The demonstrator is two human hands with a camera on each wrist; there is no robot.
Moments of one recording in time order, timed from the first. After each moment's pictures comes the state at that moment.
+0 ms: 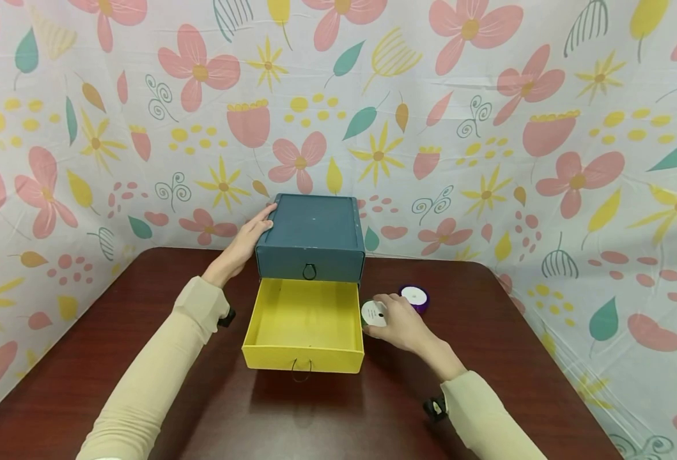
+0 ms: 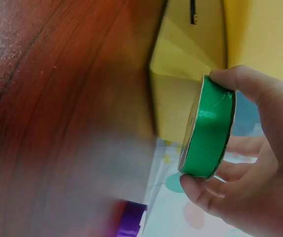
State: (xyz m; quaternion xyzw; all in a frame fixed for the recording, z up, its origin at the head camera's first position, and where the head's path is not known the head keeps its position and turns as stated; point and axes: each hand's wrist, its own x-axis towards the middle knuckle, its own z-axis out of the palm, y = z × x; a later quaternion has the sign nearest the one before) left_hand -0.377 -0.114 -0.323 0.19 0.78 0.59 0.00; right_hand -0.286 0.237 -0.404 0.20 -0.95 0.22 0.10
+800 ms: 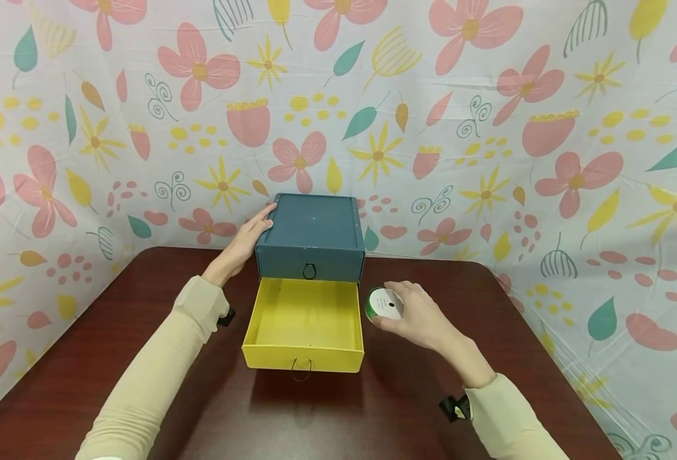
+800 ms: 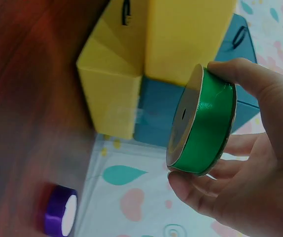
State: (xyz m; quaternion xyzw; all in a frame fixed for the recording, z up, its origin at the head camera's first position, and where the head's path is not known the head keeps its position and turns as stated) left_hand -0.363 -0.115 -0.310 0.20 0.78 0.59 0.02; right_hand -0.254 0.245 -0.346 0.21 -0.95 0.19 0.11
